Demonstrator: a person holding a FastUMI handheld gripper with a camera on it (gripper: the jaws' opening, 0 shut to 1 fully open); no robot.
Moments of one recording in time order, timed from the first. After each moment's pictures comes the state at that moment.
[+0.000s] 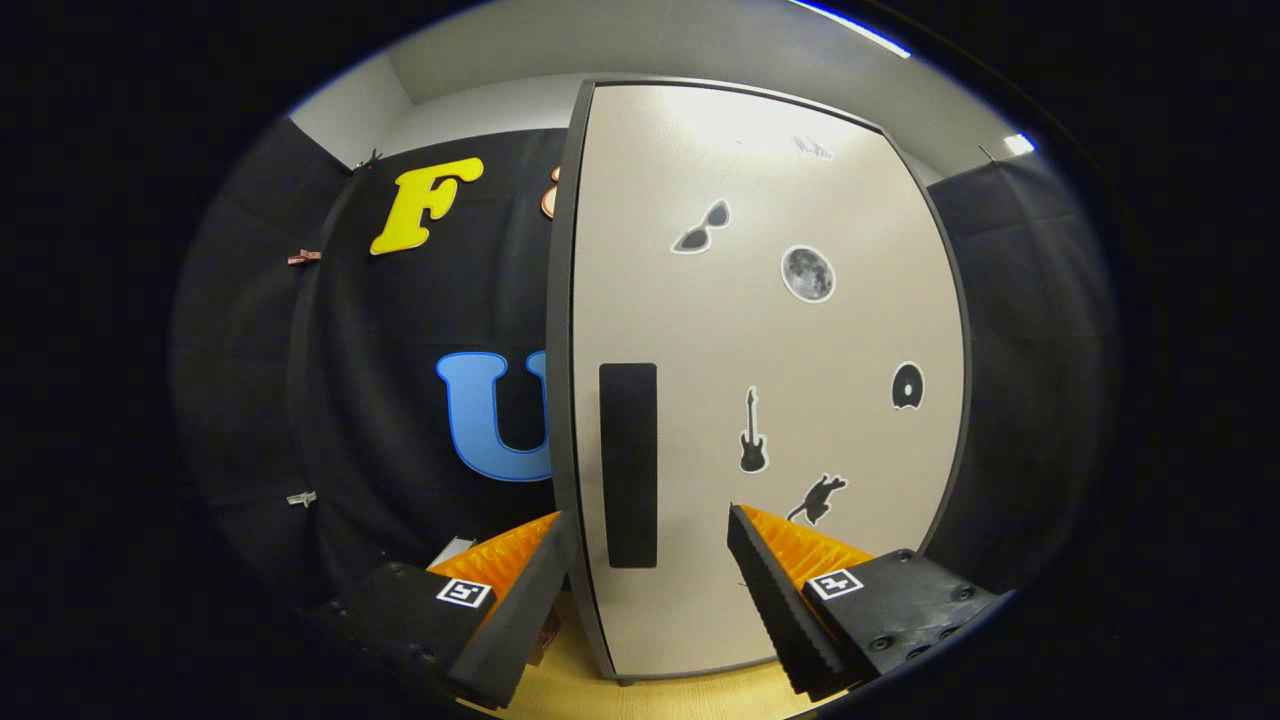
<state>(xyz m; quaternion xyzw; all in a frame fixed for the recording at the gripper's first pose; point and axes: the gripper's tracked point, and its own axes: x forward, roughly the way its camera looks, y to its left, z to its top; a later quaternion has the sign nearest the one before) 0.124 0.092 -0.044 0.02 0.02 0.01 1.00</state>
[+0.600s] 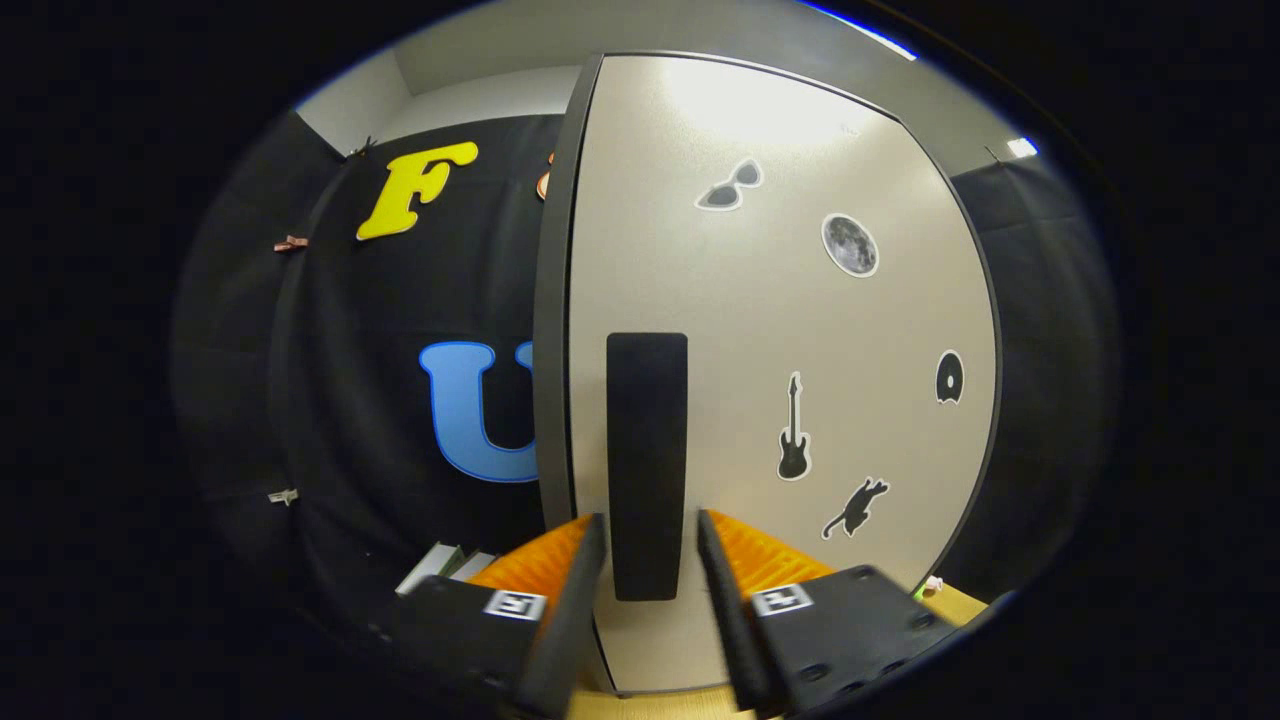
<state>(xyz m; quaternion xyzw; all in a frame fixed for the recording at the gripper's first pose) 0.157 0.099 -0.058 0.00 0.02 0.00 1.00</state>
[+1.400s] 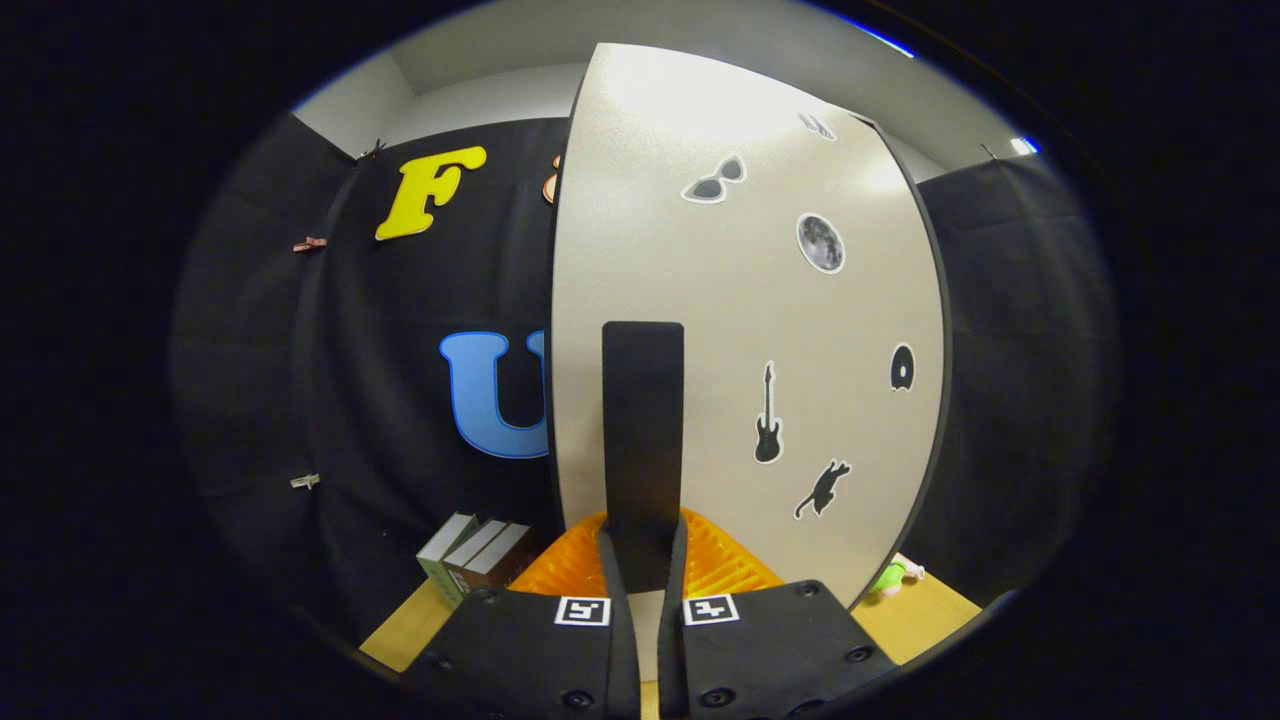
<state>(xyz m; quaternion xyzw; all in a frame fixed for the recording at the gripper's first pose) 0.103 0.083 -0.055 0.00 0.04 0.02 1.00</state>
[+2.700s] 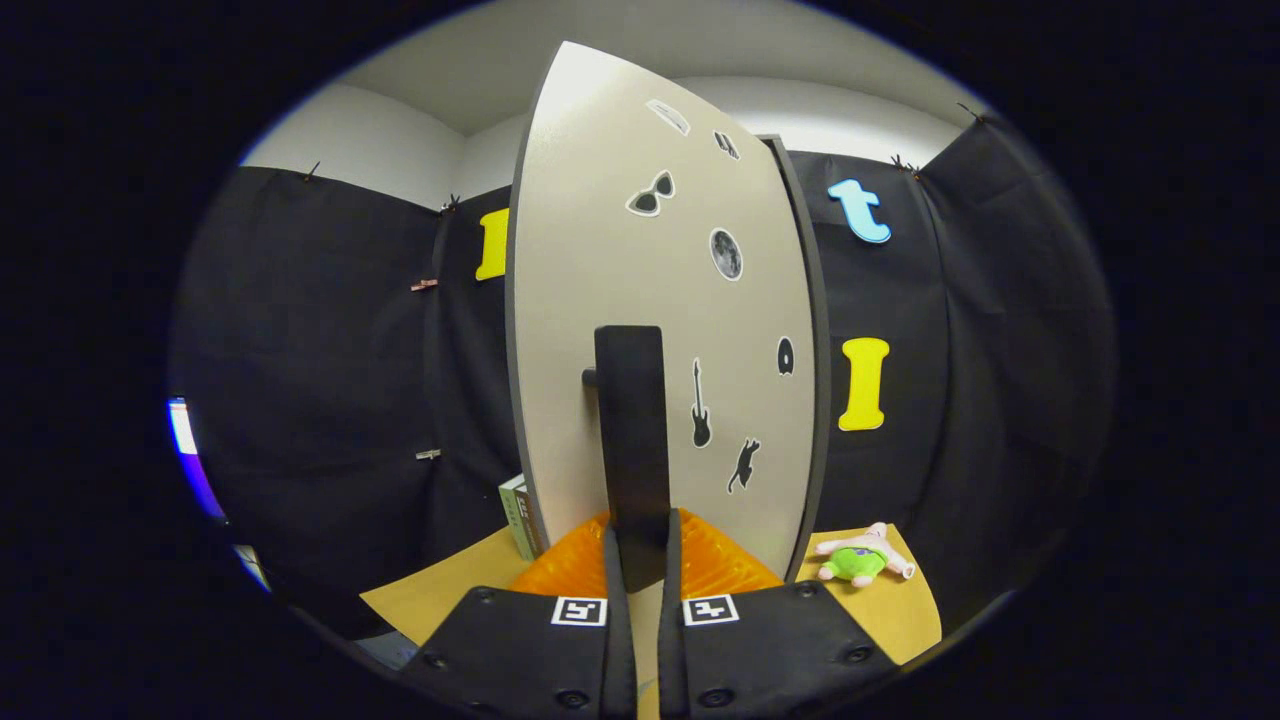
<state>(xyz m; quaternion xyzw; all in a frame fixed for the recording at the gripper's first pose) -0.011 -0.060 -0.042 0.04 0.05 0.21 0.98</state>
